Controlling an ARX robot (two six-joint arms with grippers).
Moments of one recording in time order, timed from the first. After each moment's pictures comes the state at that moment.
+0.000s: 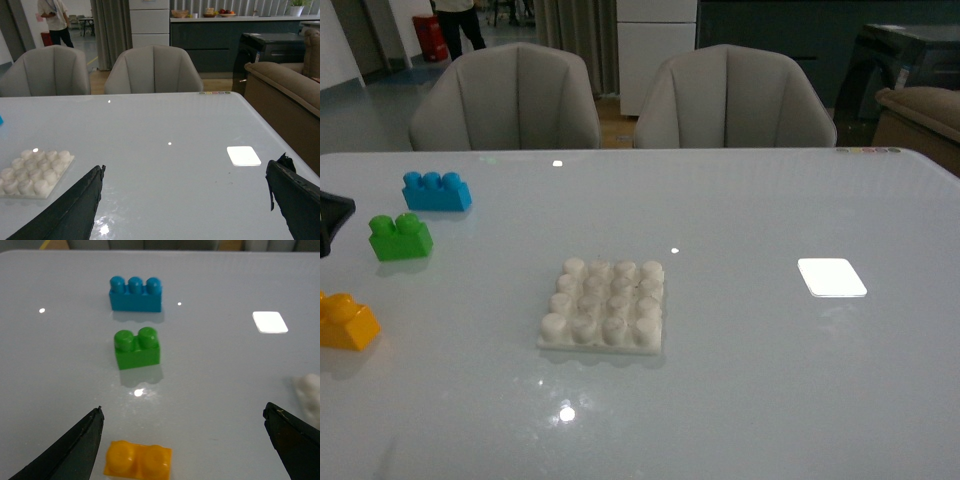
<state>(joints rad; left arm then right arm) 0.18 1.73 0.66 0.69 0.19 0.03 0.00 0.00 0.01 0.00 0.00 0.00</state>
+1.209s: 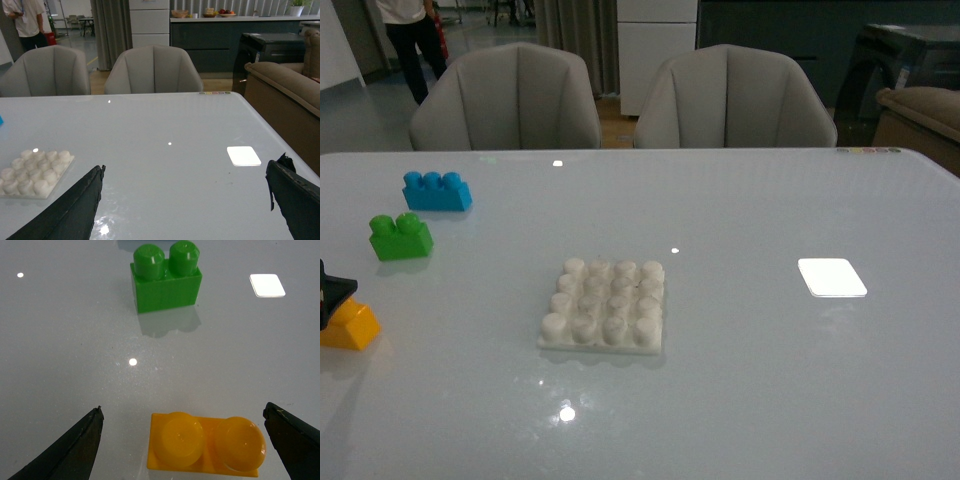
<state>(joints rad) 0.33 2.08 0.83 0.68 0.34 0.15 0.00 0.00 0.01 0.00 0.00 0.00</state>
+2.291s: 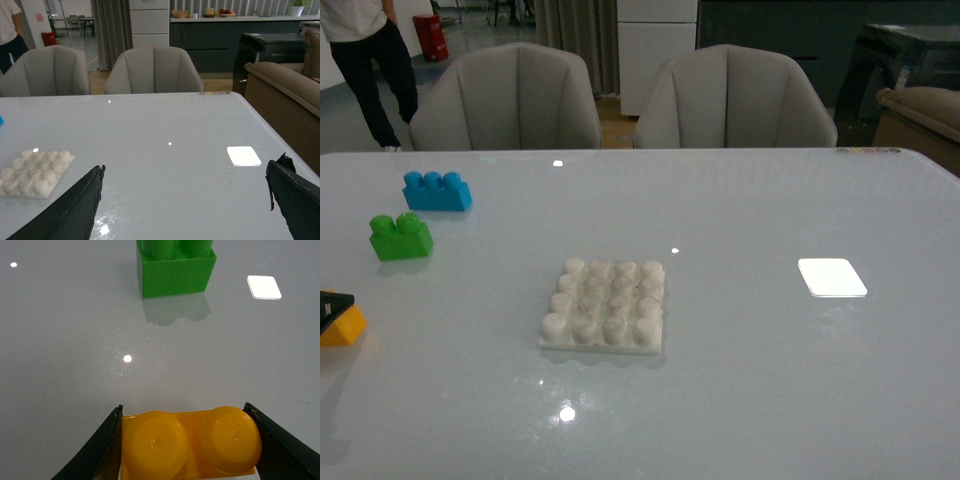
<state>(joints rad) 0.33 2.17 0.85 0.72 0.36 0.12 0.00 0.00 0.01 0.00 0.00 0.00</state>
